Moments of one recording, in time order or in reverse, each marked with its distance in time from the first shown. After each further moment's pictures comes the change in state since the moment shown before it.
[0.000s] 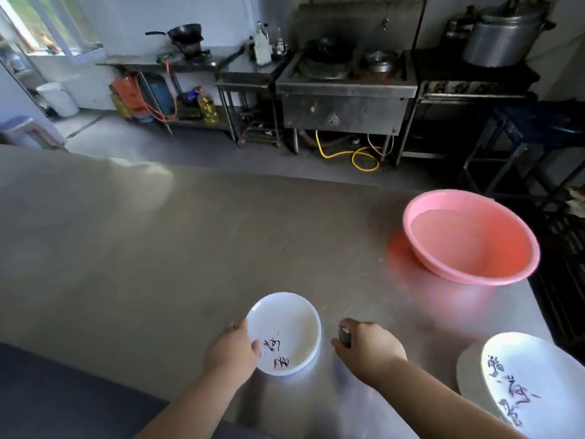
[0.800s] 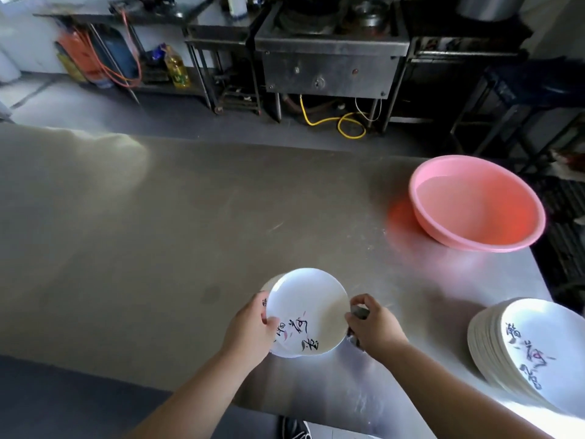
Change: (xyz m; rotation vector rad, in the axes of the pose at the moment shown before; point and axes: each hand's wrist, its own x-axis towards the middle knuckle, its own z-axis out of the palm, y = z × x) left_hand 0.025 -0.013 0.013 -0.475 -0.059 0.144; right_hand 0.019 -0.012 0.052 0.765 0.041 0.368
